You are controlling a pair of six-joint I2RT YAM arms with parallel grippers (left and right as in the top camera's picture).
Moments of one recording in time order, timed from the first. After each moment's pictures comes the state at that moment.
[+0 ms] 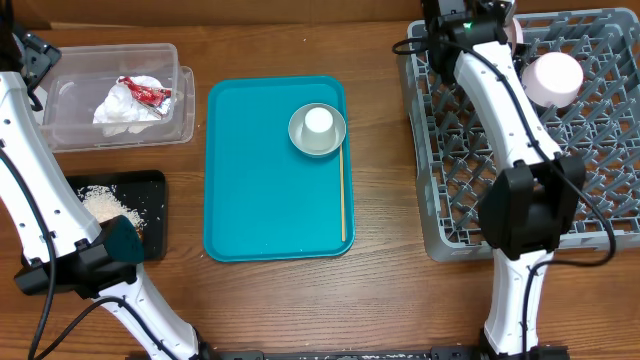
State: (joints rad) left arm 0.37 2.11 2.75 -1.67 -0.38 -0.65; right arm 0.21 2.22 2.17 -1.14 0.82 0.54
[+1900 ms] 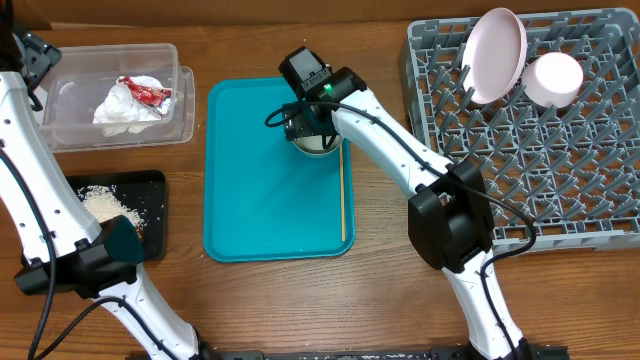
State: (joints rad) left arm 0.37 2.11 2.75 -1.67 -0.38 -0.65; right arm 0.62 2.37 2.15 -1.01 0.12 0.47
